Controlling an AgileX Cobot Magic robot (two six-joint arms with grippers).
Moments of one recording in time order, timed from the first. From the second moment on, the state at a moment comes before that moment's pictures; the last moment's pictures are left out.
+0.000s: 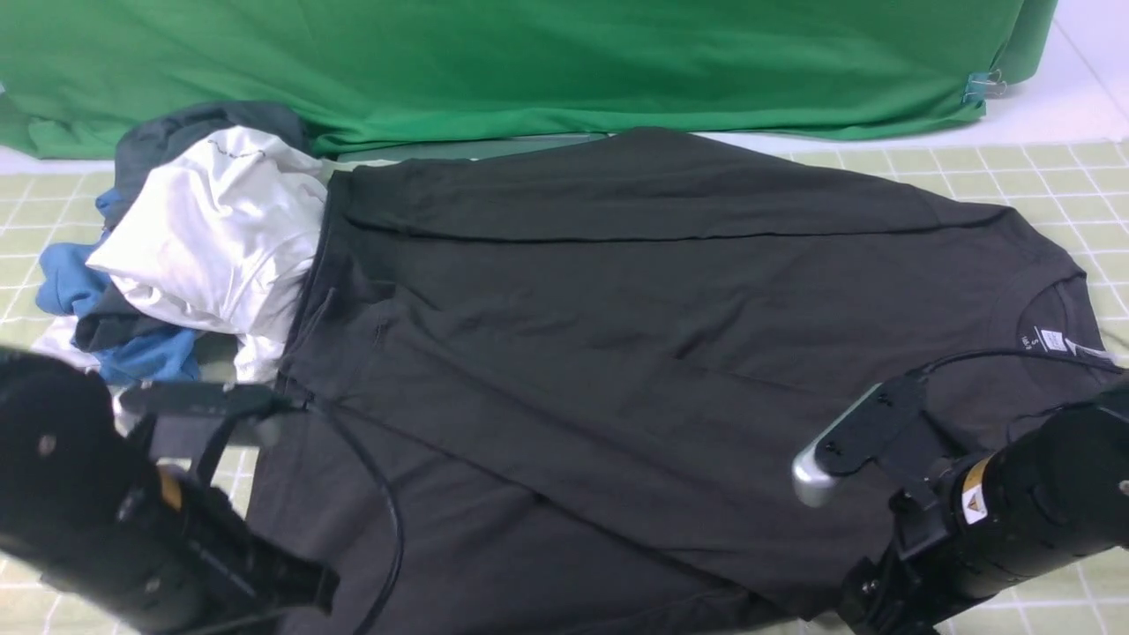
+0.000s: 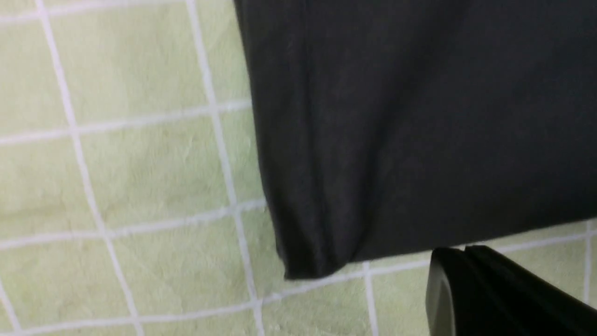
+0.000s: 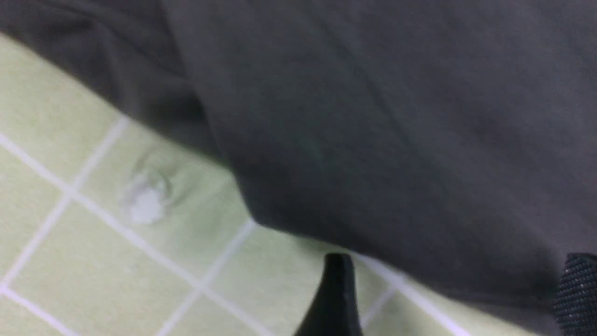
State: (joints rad) right arm 0.56 1.51 -0.65 0.14 0.48 -0.22; left arm -0.28 1.23 -0.62 -0.11 0.88 -0.14
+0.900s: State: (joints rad) right arm 0.57 1.42 -0.53 0.15 0.59 -0.13; left arm -0.28 1.04 -0.61 -0.13 0.93 -0.14
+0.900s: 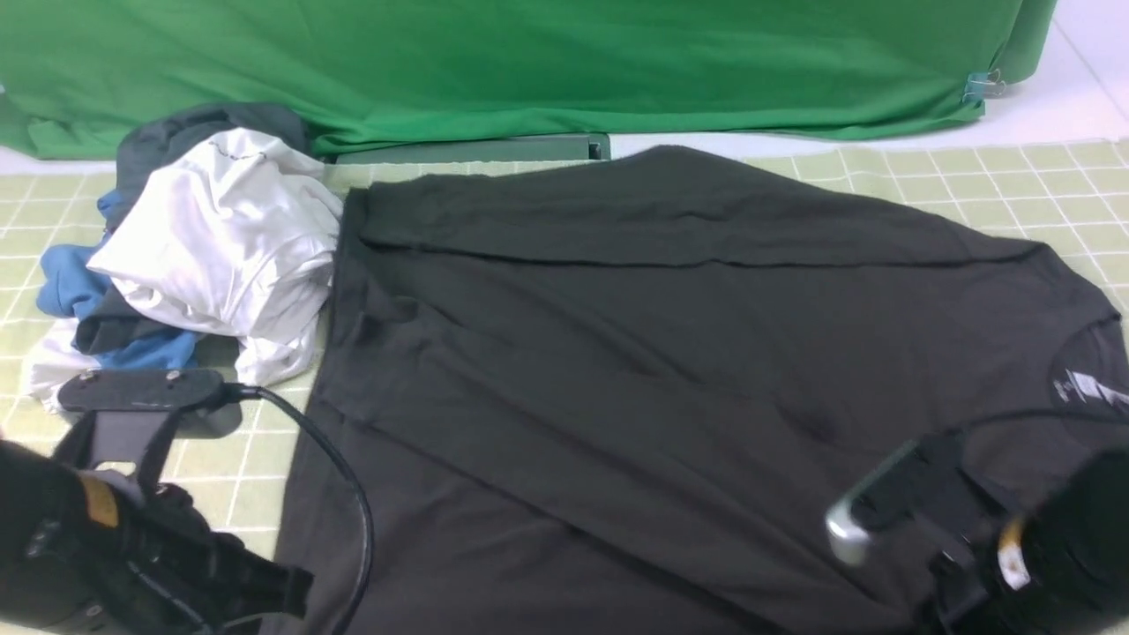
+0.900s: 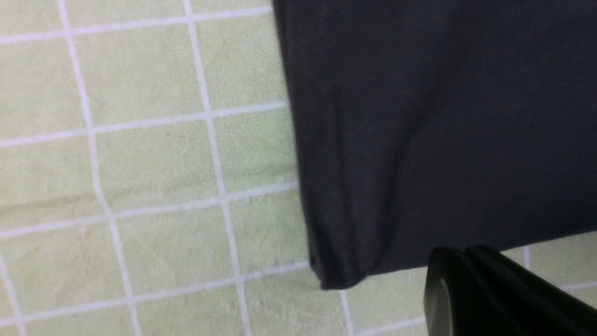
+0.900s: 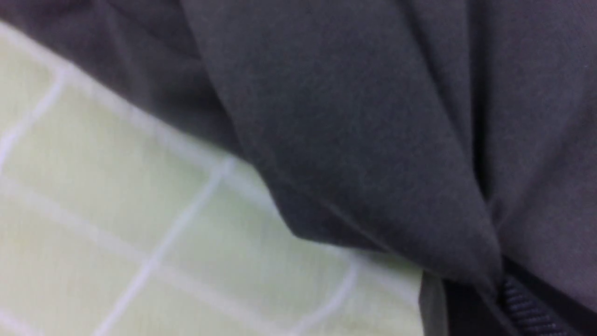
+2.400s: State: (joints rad) right arm 0.57 1.03 -0.63 0.34 0.80 -0.14; left arm -0.28 1.52 -0.65 -0.15 0.83 -0.08
